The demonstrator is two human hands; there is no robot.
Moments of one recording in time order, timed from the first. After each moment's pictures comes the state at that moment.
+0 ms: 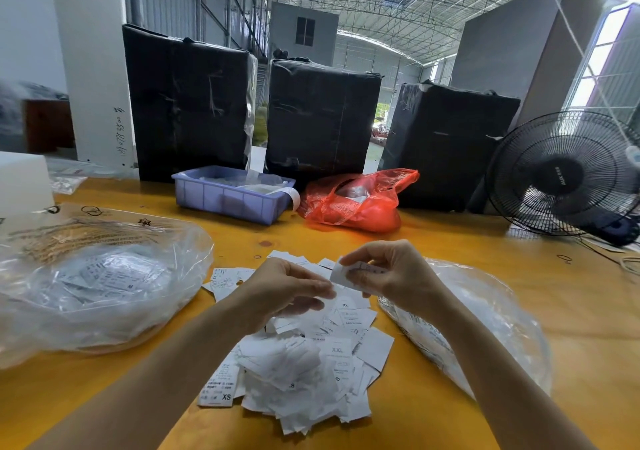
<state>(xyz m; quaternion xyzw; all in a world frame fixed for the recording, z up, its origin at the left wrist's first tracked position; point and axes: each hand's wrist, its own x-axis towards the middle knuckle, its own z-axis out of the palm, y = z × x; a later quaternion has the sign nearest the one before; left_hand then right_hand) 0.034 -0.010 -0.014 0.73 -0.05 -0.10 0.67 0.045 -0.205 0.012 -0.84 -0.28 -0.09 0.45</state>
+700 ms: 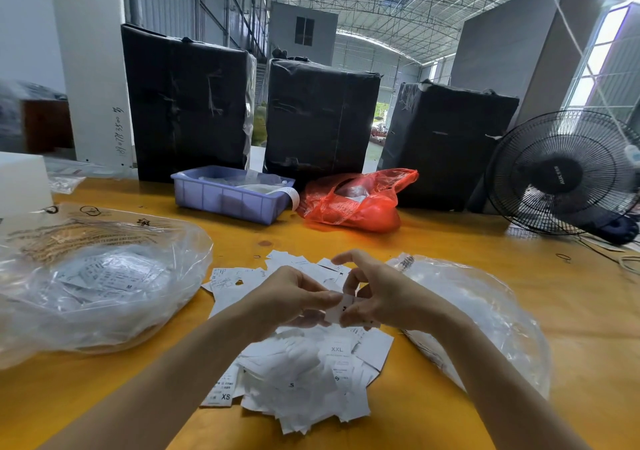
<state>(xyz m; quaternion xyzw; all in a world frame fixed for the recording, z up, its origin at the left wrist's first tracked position) 0.029 -0.021 -0.016 0.74 -0.07 -0.14 0.65 0.042 -0.200 0.007 -0.89 -0.26 0.09 0.35</state>
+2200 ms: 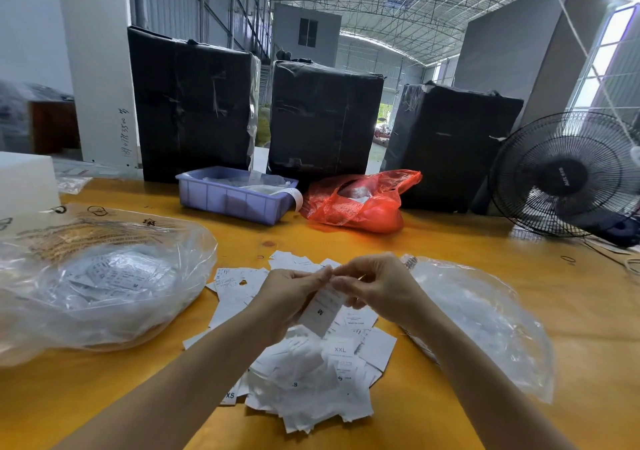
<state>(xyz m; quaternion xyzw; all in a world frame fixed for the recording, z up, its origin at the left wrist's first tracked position) 0.032 -0.031 -0.024 0.63 0.02 -0.05 0.78 0.040 -0.185 0.002 -0.87 -0.21 -0.04 0.45</state>
